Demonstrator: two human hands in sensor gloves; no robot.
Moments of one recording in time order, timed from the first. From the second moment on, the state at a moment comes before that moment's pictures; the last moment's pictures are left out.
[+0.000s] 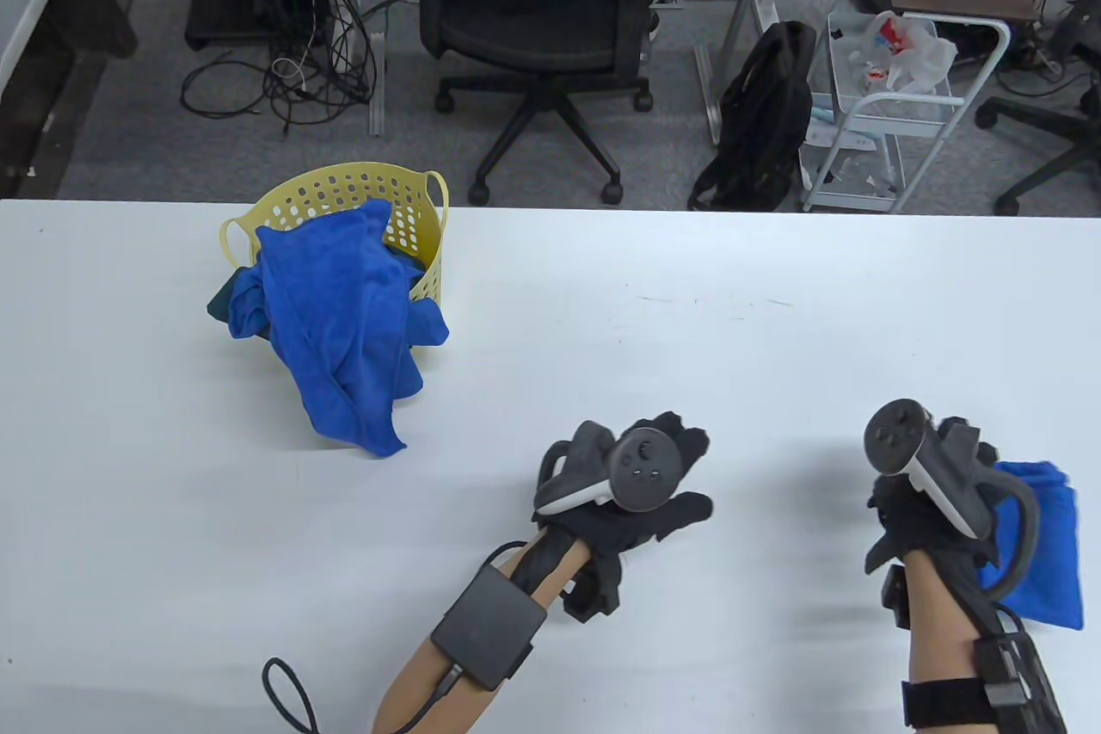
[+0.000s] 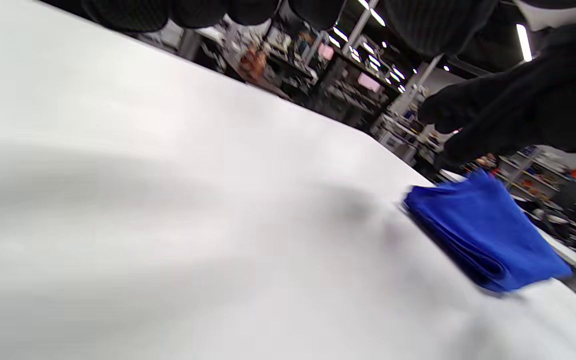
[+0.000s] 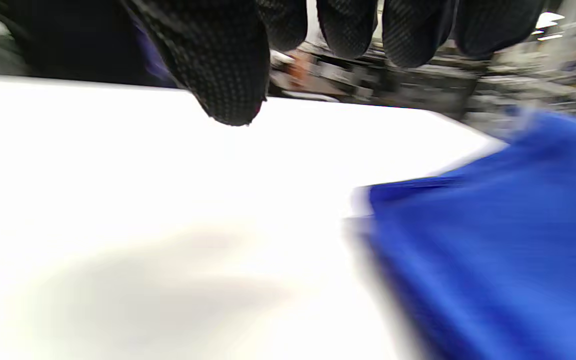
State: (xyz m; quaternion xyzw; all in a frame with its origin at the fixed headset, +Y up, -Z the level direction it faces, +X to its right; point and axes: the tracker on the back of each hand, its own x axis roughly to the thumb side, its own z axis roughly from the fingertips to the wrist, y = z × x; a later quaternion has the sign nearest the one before) left_hand 0.000 -0.695 -0.230 -0.11 -0.28 0.20 0.93; right_hand 0.286 -0.680 -0.231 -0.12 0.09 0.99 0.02
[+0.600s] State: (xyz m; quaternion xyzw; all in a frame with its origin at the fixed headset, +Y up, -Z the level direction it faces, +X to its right) left_hand -0.239 -0.630 -0.220 0.07 0.13 0.06 0.99; right_hand 0.176 -0.725 -0.190 0.08 0.09 0.99 0.07
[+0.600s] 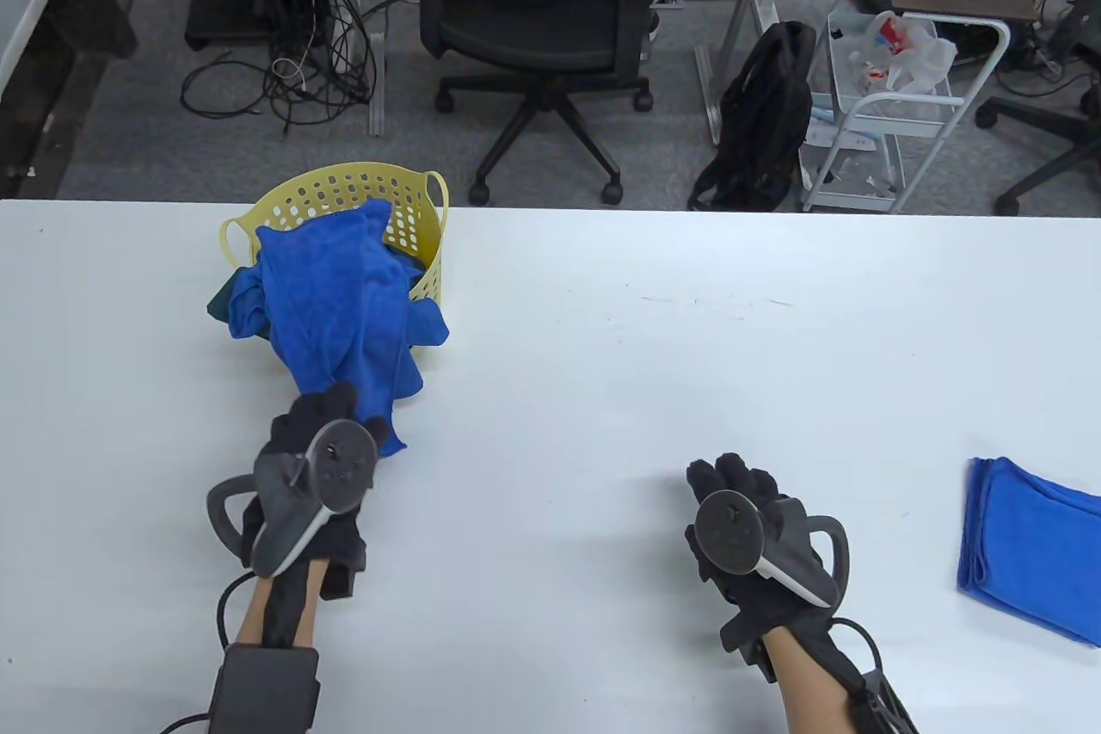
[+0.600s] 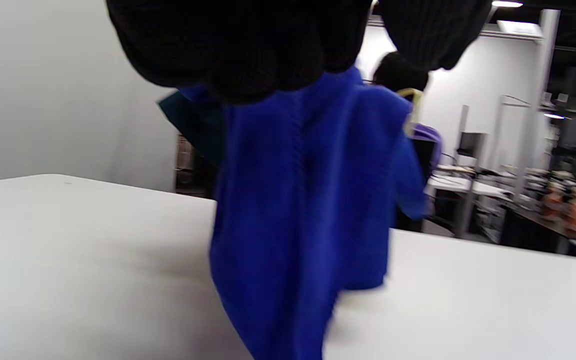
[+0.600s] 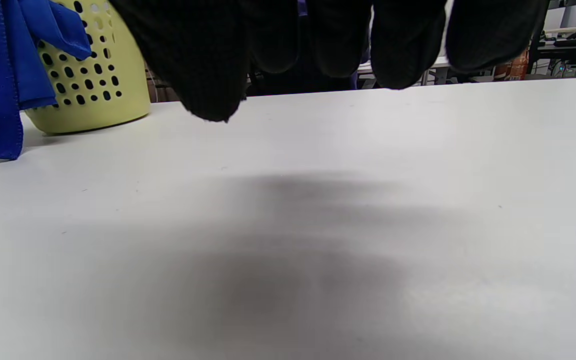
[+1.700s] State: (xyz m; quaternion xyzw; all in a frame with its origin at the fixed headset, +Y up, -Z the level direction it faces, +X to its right) left_hand -0.089 -0.667 -0.168 0.01 -0.26 0.29 0.92; right_hand 0.190 -0.698 -0.188 0.24 0.07 0.88 0.40
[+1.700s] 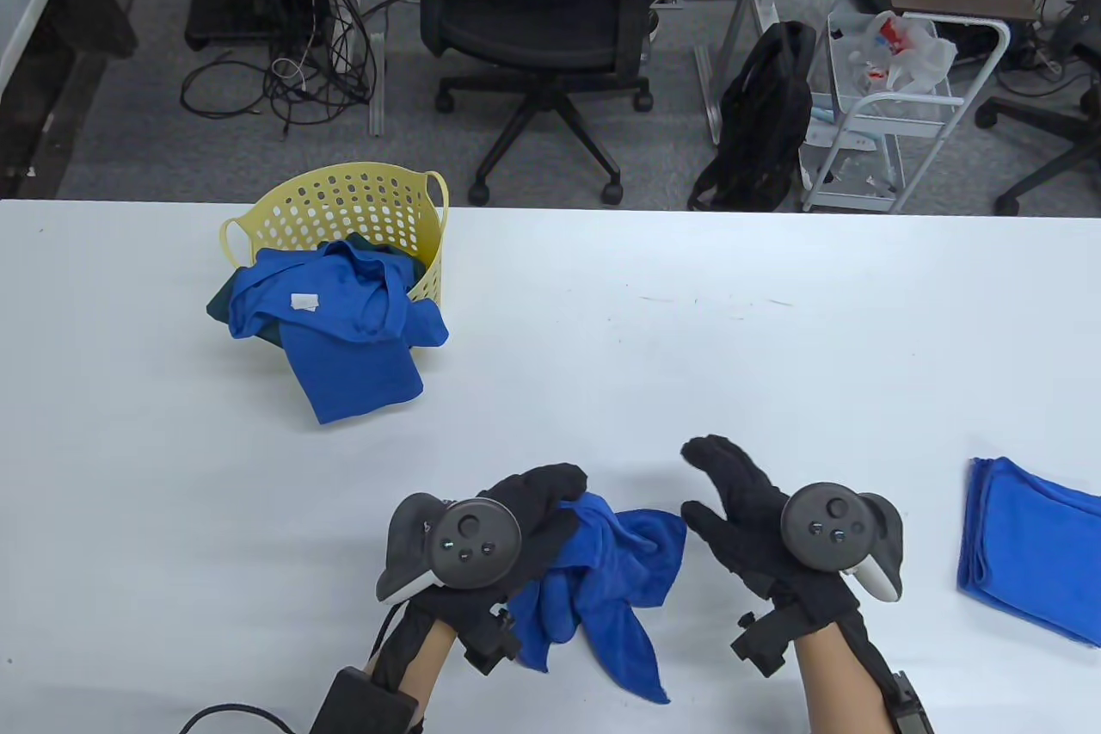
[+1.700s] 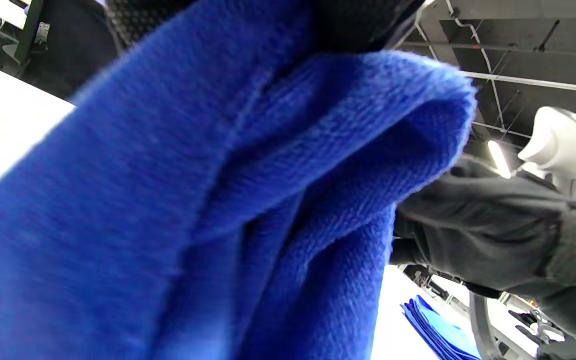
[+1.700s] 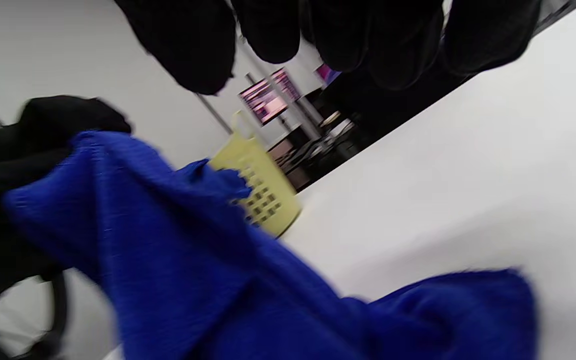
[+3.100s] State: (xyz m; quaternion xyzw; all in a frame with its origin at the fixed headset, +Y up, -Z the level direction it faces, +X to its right) left_hand -0.088 -0.717 -0.164 0.10 -0.08 0.00 0.99; right_hand 0.200 -0.650 -0.158 0.18 -0.19 0.86 0.44
